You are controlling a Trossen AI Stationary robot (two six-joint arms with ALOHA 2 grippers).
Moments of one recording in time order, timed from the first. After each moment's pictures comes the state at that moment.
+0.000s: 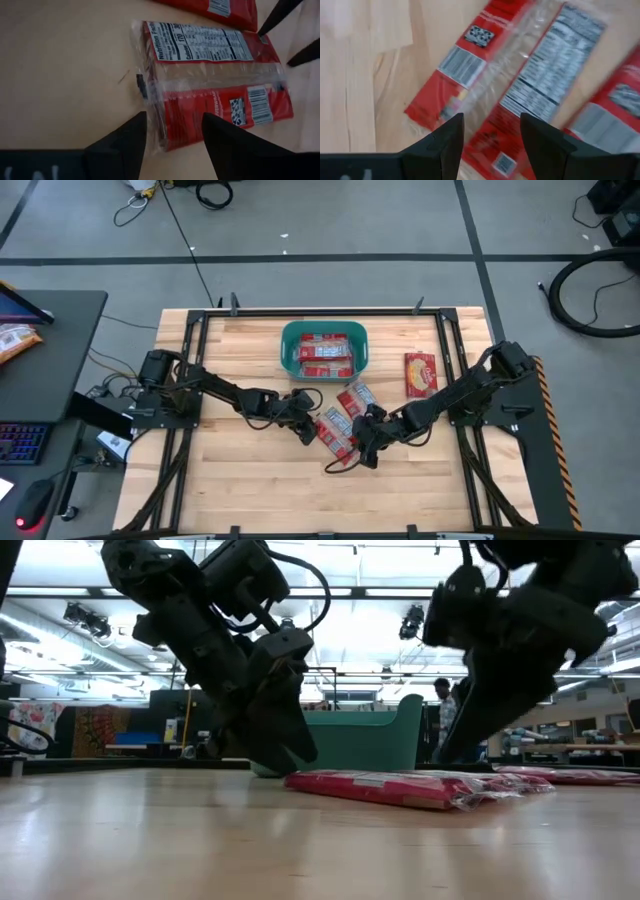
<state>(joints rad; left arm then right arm) -0.16 1.81 0.84 0.17 -0.13 -0.79 0.39 1.66 0.79 -0.09 0.26 0.58</state>
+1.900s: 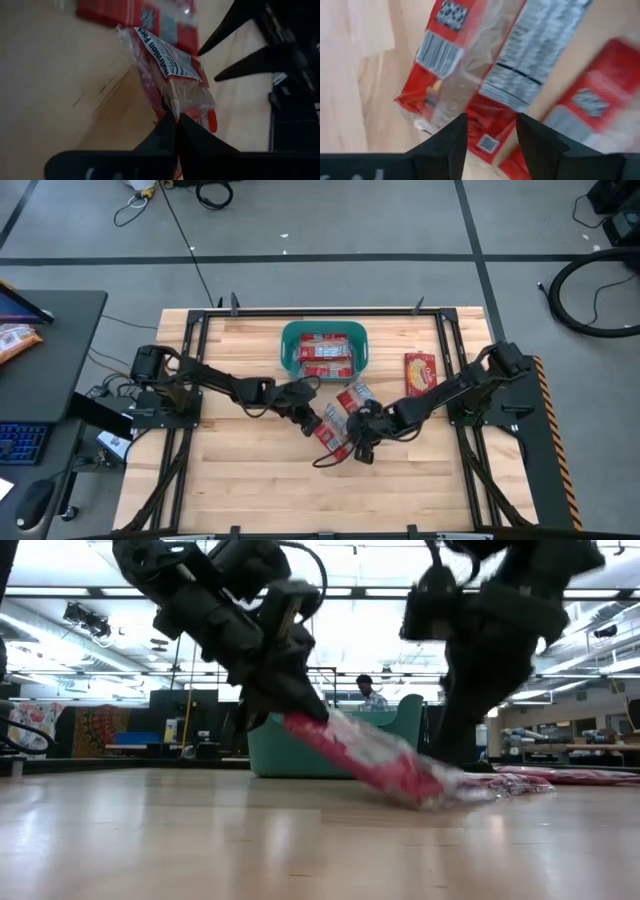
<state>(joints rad) -0.08 1.73 0.84 0.25 0.10 -0.86 0.34 1.68 0.93 -0.33 0.23 0.58</state>
